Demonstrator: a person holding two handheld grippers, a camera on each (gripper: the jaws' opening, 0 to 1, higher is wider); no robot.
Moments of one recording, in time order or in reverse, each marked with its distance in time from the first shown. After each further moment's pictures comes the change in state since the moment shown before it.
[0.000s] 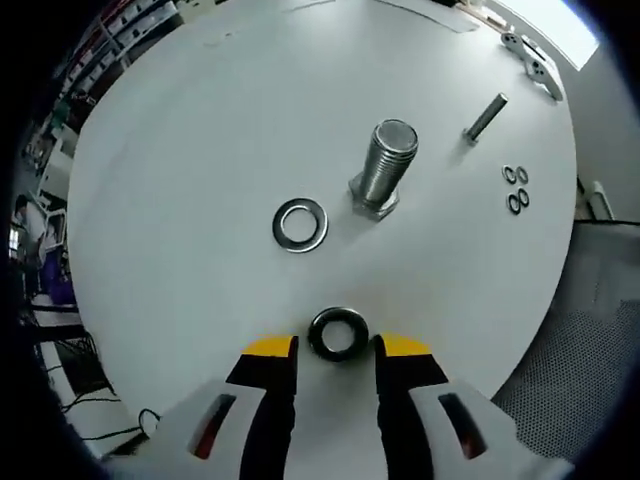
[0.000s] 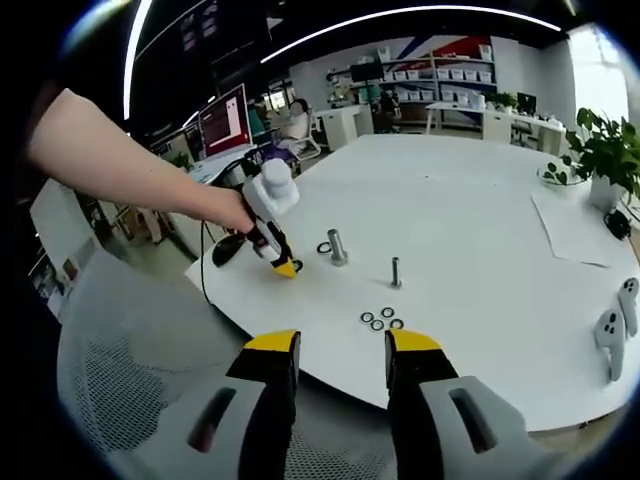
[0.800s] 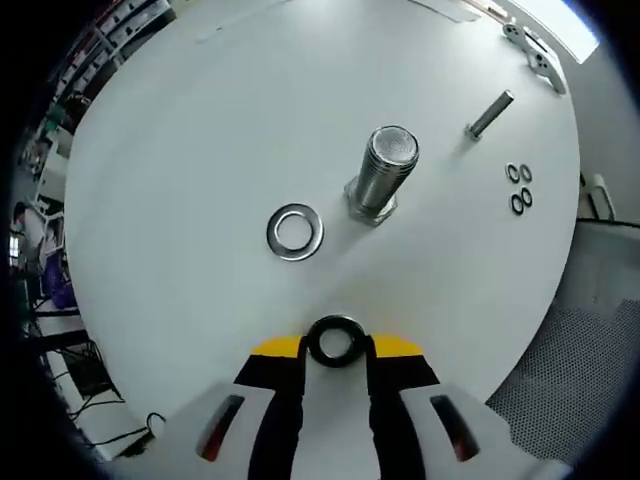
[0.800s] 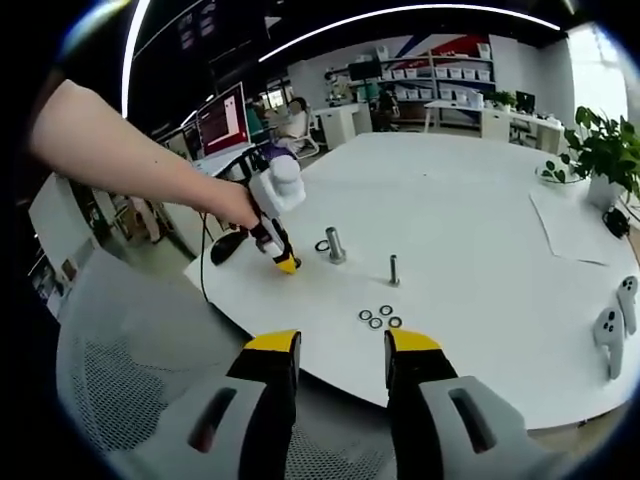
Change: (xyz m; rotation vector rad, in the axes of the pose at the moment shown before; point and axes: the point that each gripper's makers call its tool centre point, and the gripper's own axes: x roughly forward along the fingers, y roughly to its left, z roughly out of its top) left arm 0.001 -0.001 0.003 0.042 0.063 0.000; right arm 0.000 -0.001 -0.002 0.002 0.007 -0.007
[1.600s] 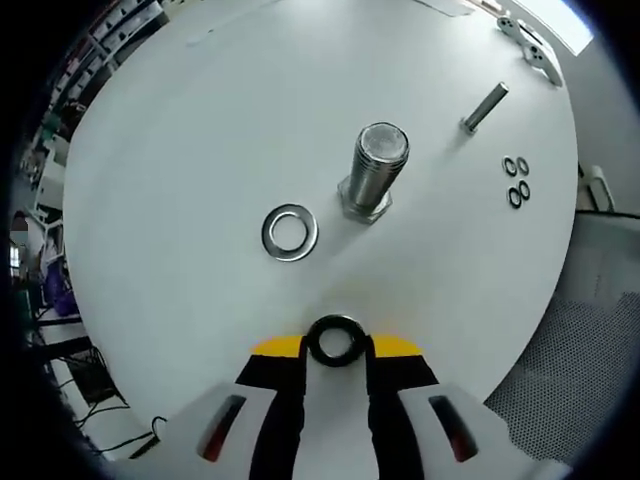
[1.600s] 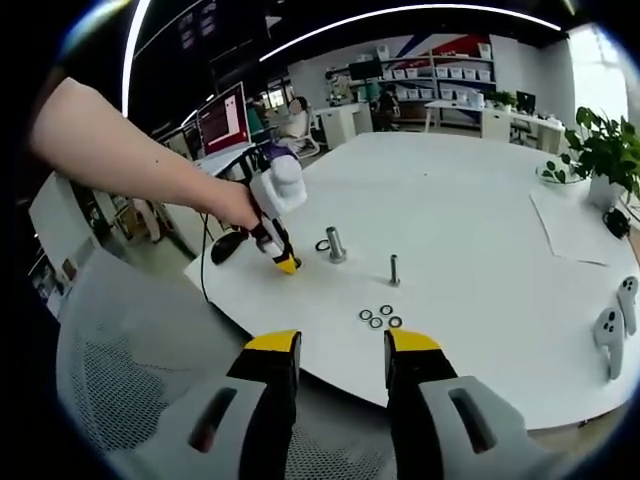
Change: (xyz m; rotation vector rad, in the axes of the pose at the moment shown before) left arm 0.000 -0.002 0.000 0.032 0.007 -0.002; right arm 0.000 0.000 0.000 -0.001 0.001 0.000
